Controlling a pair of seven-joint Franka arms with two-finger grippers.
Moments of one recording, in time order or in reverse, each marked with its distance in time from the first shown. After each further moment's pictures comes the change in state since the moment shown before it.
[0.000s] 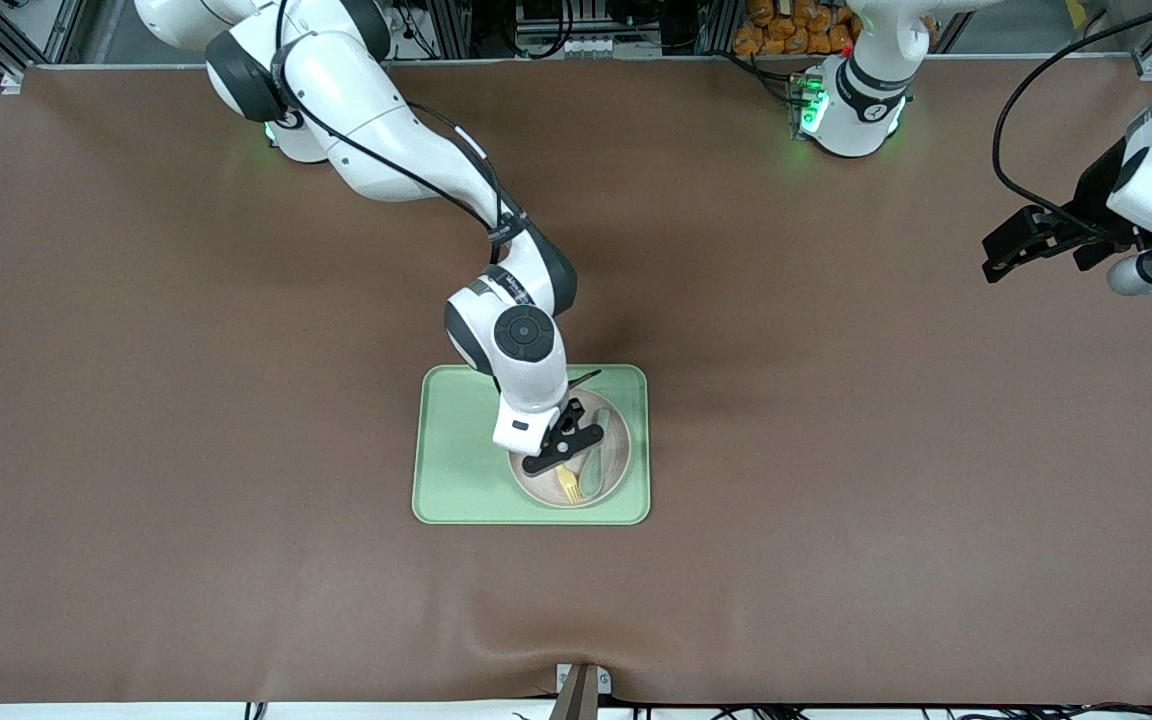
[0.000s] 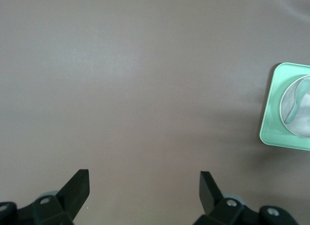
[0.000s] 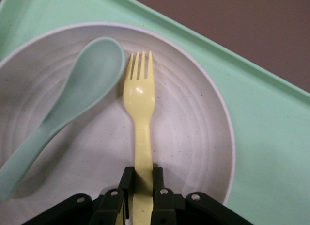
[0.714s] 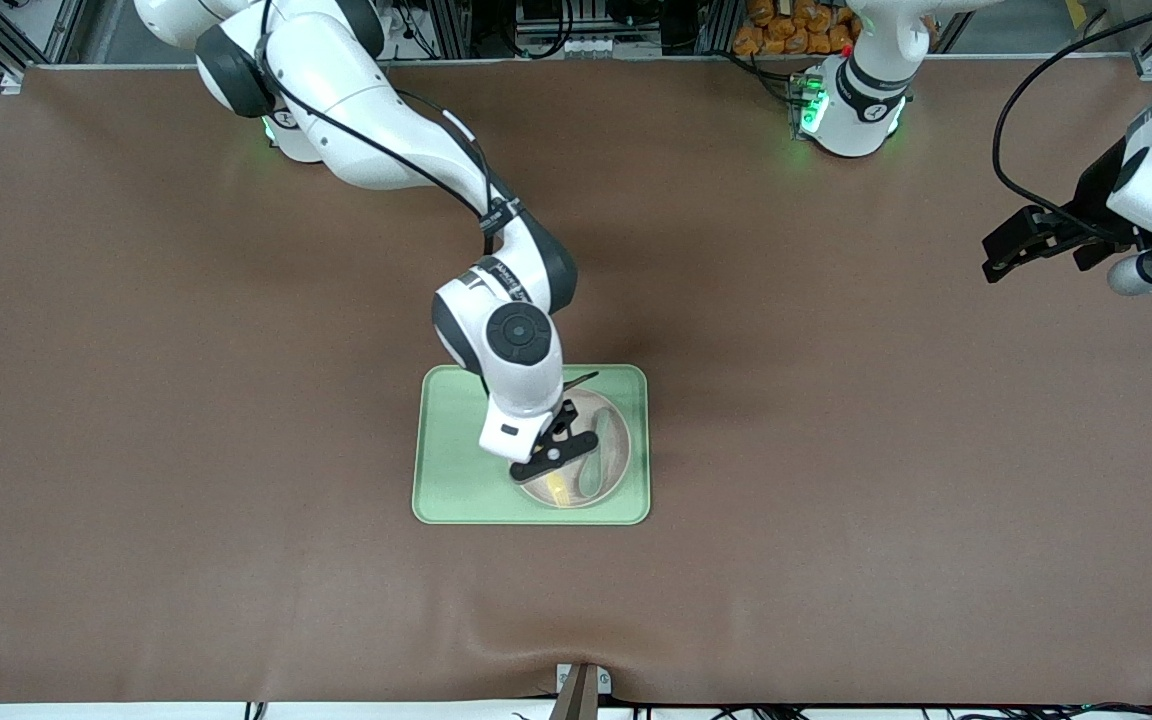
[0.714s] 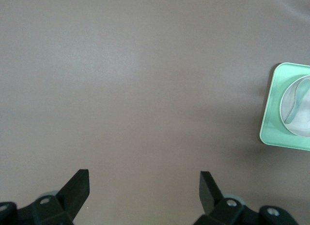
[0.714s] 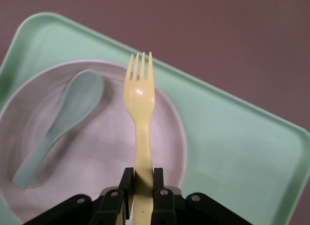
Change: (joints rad) left arm 0.000 0.000 0.000 0.000 0.000 0.000 0.000; right arm -0.041 -0.035 -0.014 0.112 0.006 -0.173 0.020
